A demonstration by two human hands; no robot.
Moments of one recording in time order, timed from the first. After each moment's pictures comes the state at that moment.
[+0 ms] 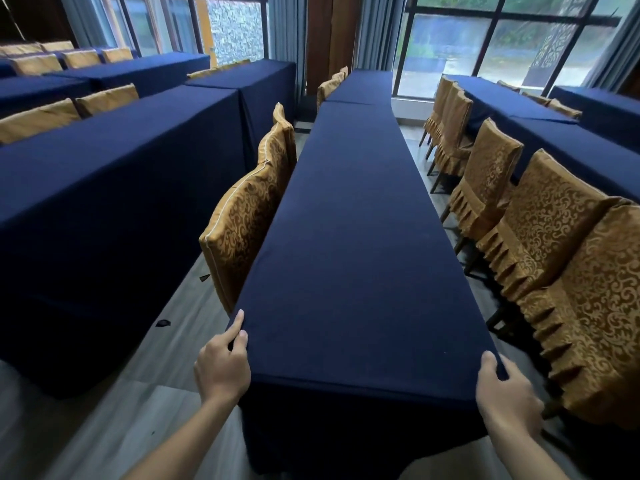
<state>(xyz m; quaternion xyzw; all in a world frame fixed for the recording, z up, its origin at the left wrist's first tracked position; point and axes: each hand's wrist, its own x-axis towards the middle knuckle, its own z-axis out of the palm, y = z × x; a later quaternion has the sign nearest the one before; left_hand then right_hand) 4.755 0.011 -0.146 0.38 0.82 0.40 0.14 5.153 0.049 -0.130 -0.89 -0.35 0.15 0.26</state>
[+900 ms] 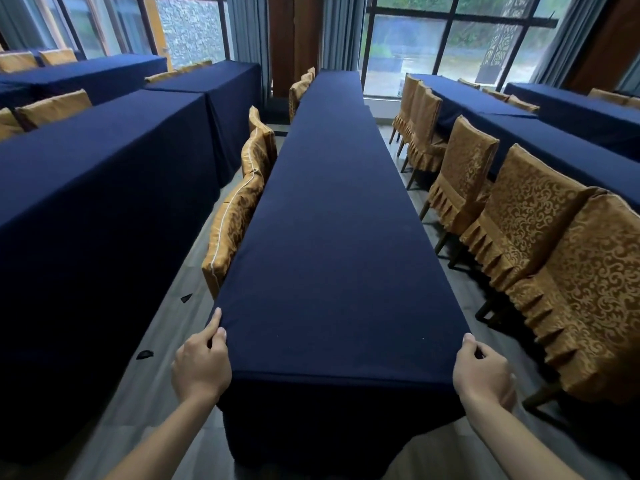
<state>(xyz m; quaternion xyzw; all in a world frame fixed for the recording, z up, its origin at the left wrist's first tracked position) 4.659 0.076 -0.139 0.41 0.81 0.39 0.15 5.057 0.093 -0.138 -0.87 -0.29 0.12 0.38</state>
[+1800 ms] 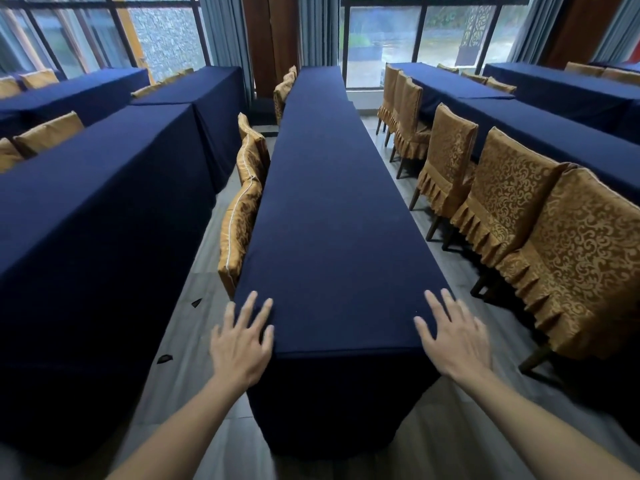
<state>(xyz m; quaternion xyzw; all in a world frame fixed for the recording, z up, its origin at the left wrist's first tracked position) 4.664 0.052 -0.096 0.68 0.73 0.08 0.02 5.030 0.051 -0.087 -0.77 -0.63 -0.03 0.06</state>
